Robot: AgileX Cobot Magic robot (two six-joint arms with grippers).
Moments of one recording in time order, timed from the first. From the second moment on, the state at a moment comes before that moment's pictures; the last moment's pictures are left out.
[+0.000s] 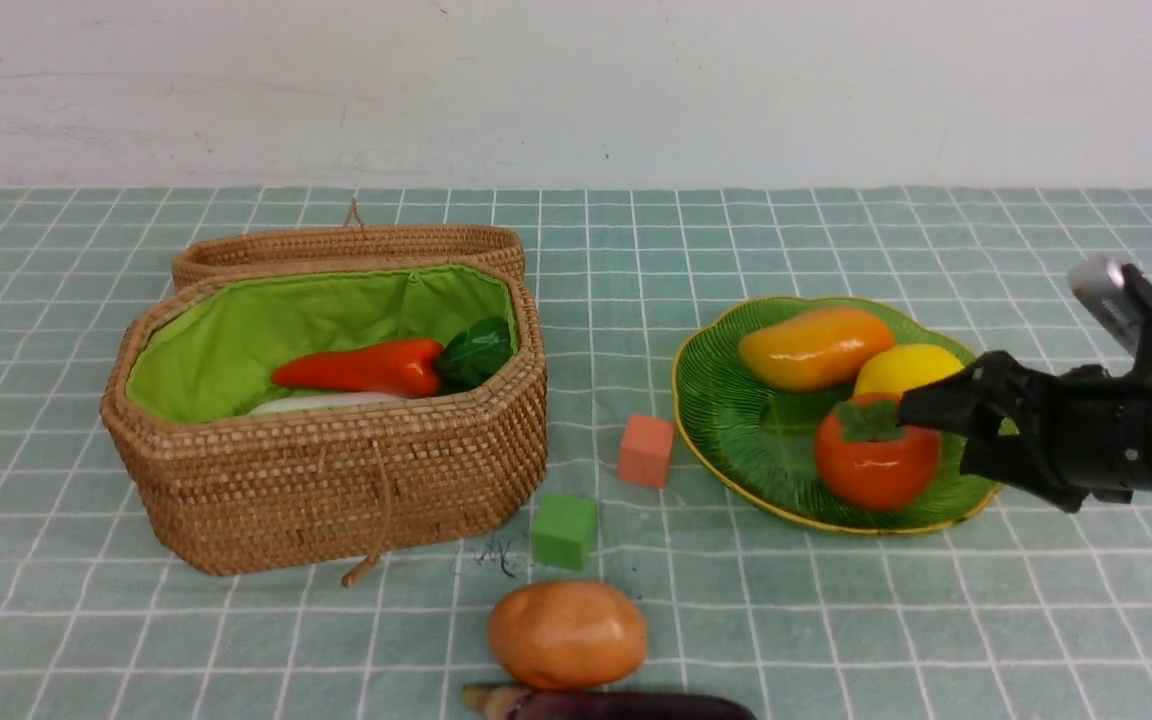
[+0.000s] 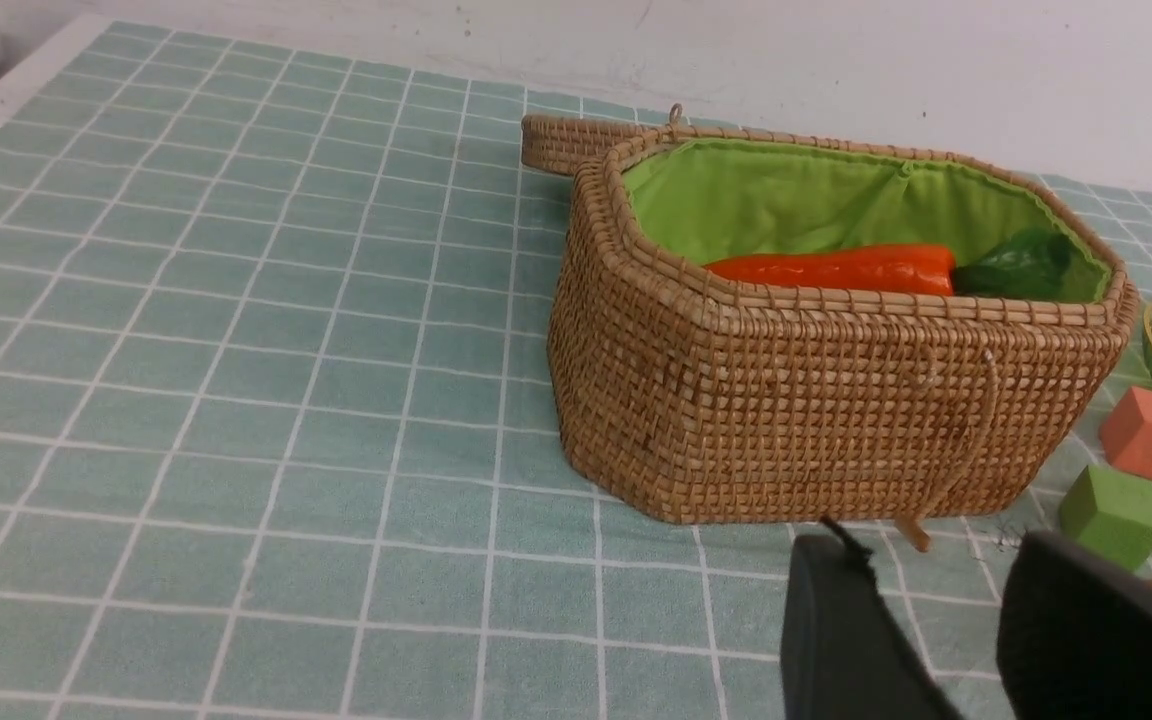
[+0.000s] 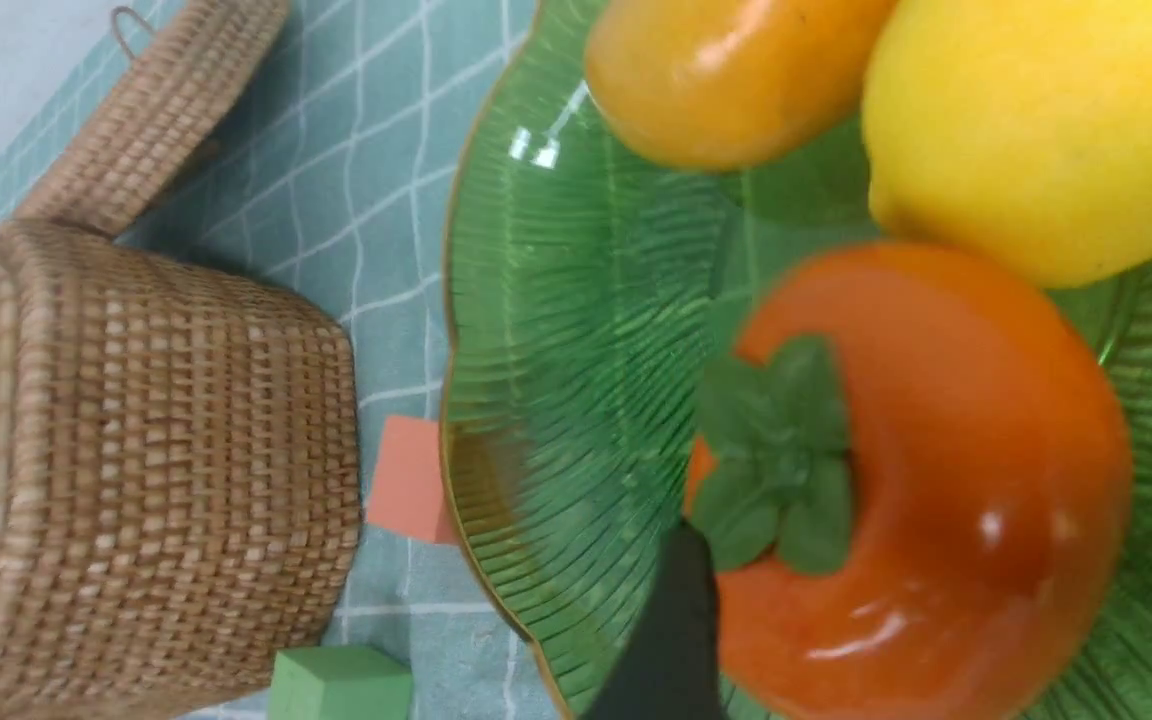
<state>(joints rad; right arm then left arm) -0.13 1.70 -0.86 1.59 0.61 -1.17 -0.14 -0.02 -0.38 0.13 0.69 -0.31</state>
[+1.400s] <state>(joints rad) -0.02 0.42 -0.80 0.54 0.97 -0.37 -0.14 -0.02 -0.38 0.13 0.69 -0.31</state>
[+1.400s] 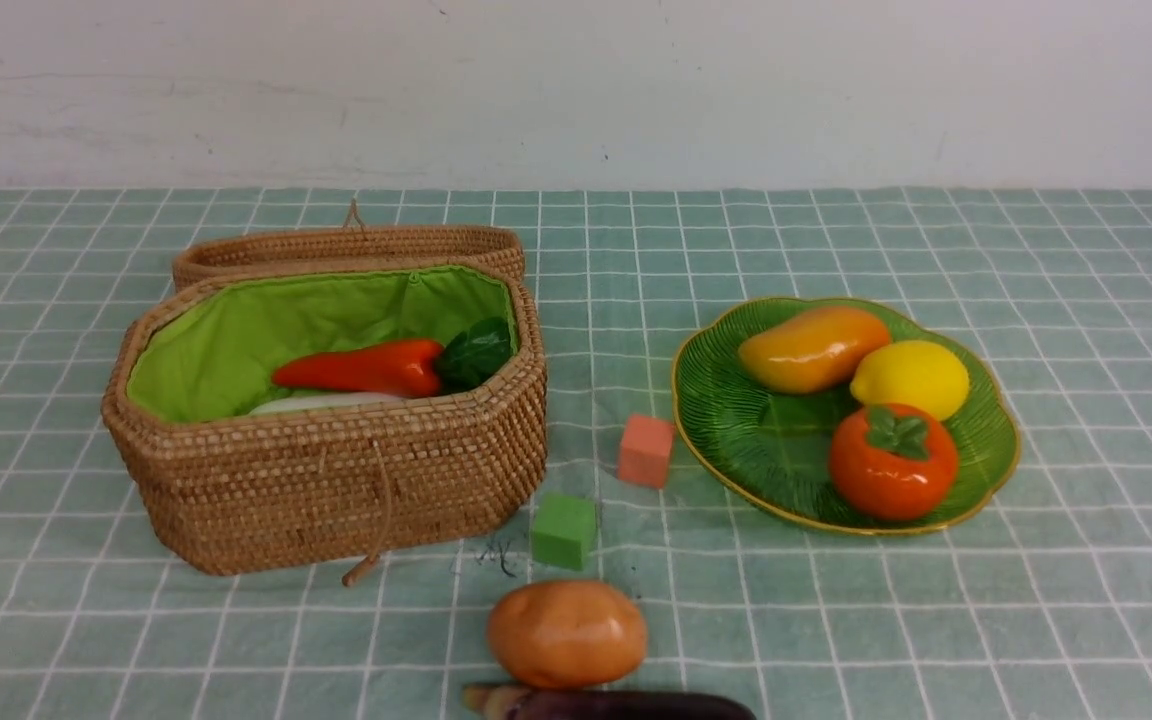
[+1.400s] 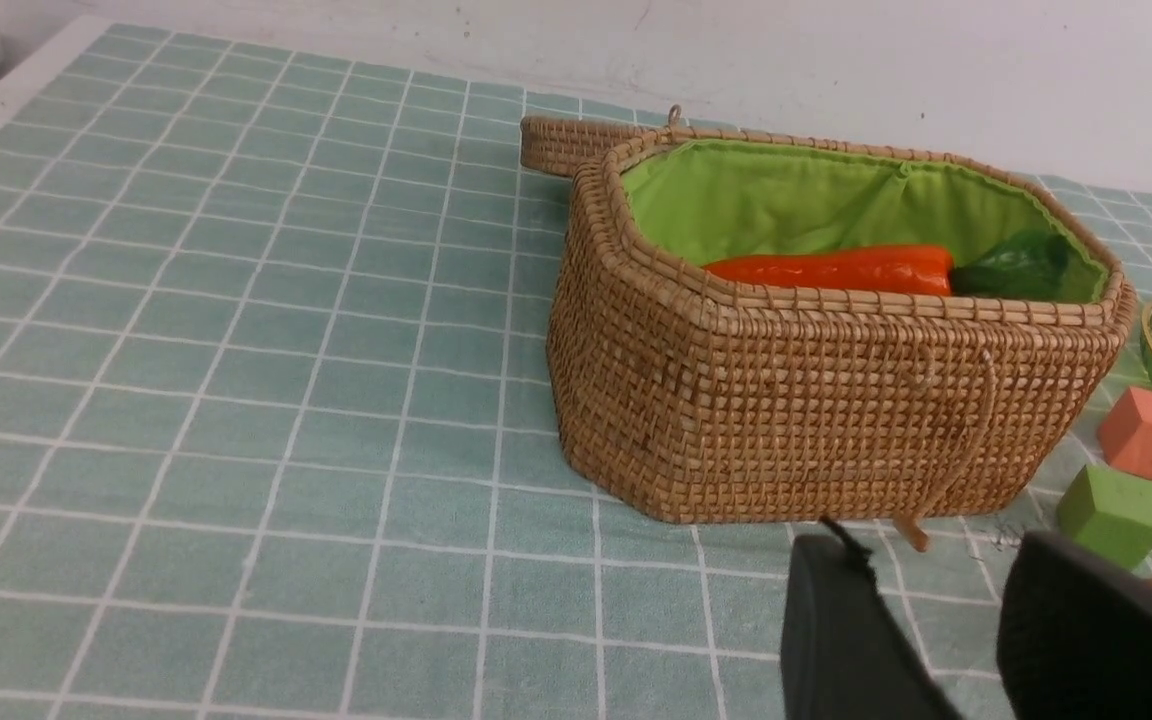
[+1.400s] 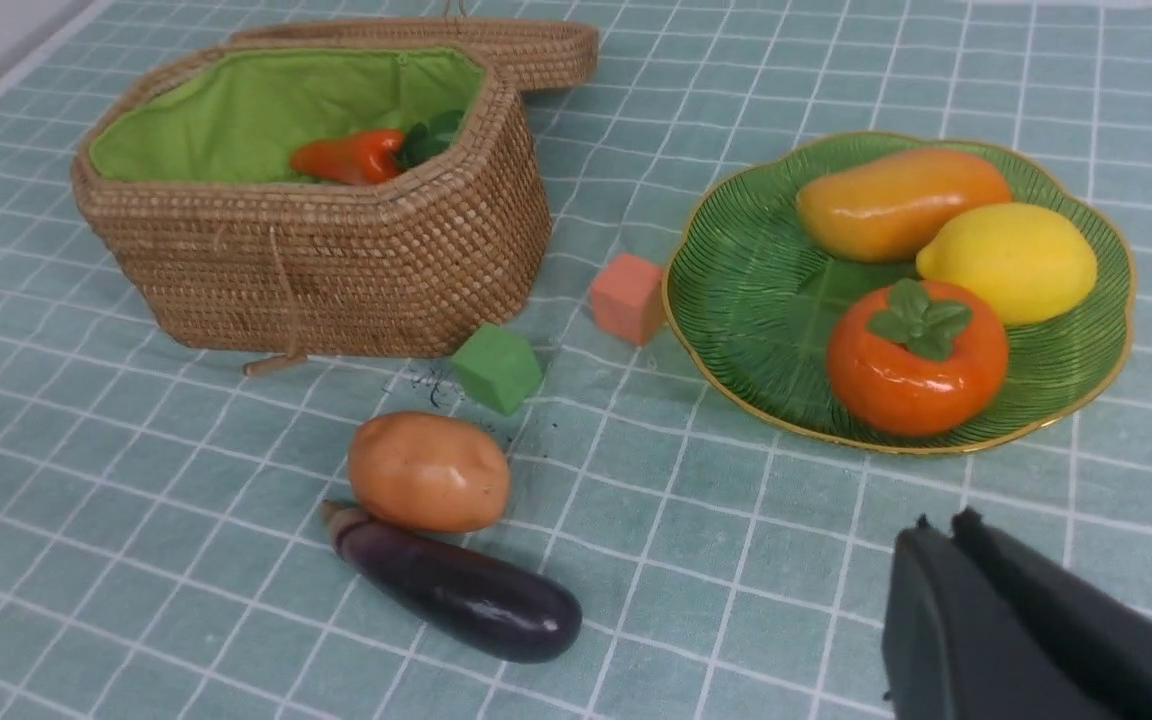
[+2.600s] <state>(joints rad) -0.12 -0.01 0.02 0.03 0.39 0.08 -0.14 -0.02 -0.38 0.13 0.69 -0.31</state>
